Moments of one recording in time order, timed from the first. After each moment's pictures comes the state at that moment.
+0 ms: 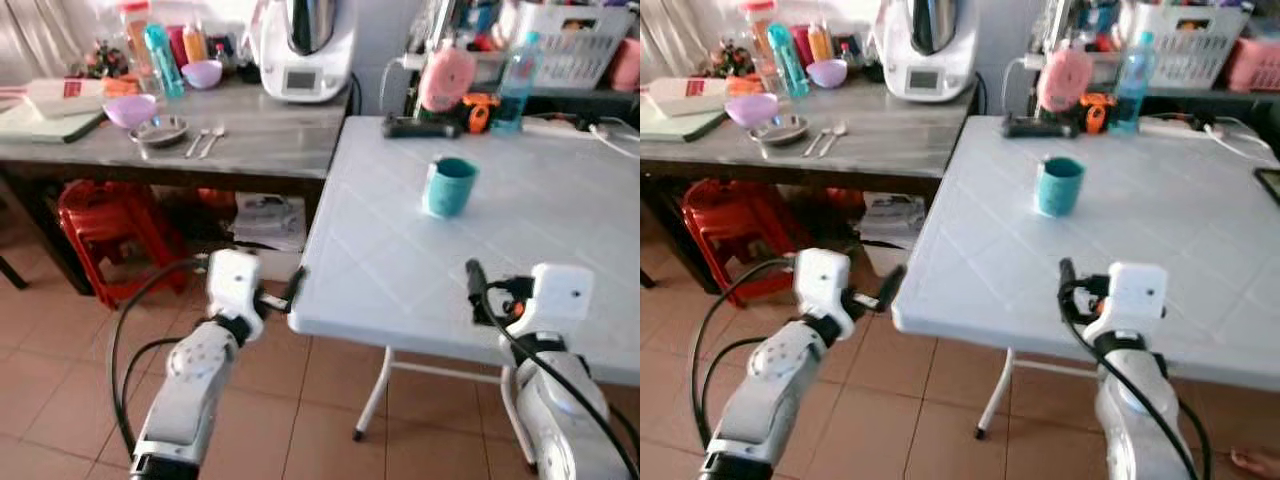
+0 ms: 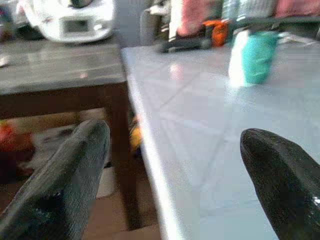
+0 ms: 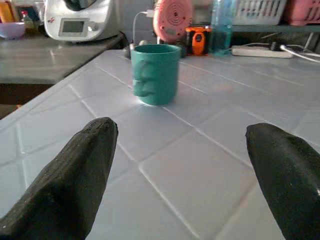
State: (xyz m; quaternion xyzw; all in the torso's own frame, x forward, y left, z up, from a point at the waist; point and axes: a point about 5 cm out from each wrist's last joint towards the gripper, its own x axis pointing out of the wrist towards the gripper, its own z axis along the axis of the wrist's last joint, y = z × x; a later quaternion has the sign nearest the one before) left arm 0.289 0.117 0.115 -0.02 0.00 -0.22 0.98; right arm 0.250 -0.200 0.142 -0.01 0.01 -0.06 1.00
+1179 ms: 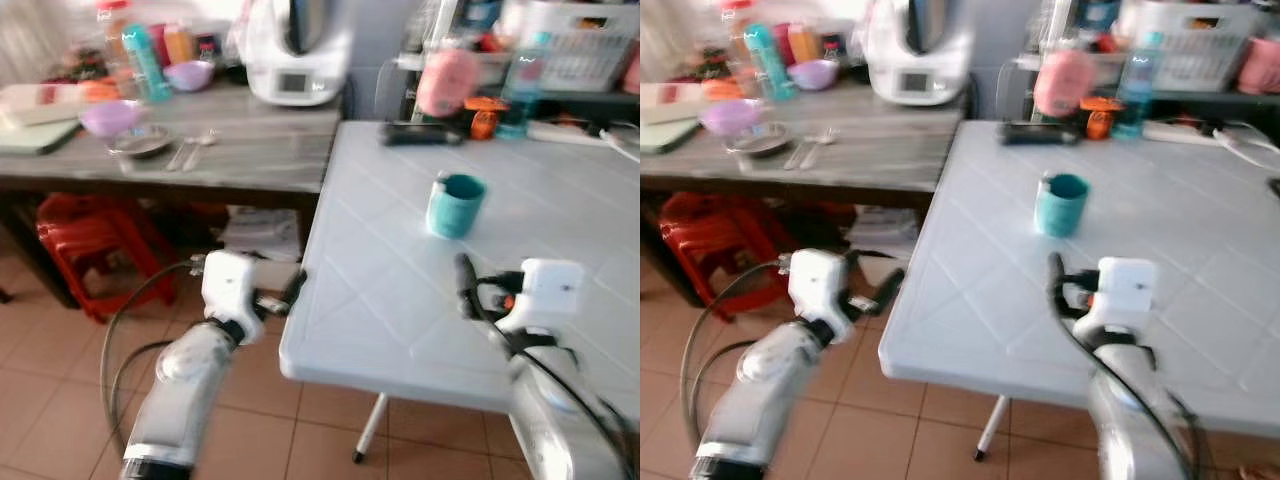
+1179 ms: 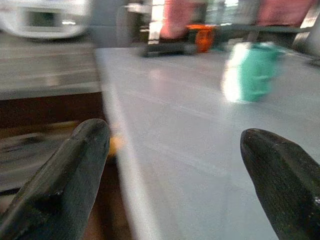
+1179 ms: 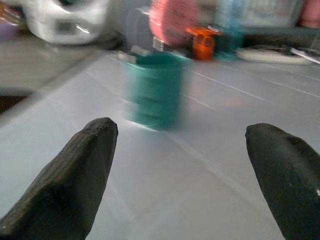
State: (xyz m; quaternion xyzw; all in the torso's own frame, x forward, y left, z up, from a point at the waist) left arm 0.283 0.105 0.113 -0.05 0.01 -0.26 0.96; right arm 0.250 -0.204 0.140 -0.02 0.01 -0.07 1.00
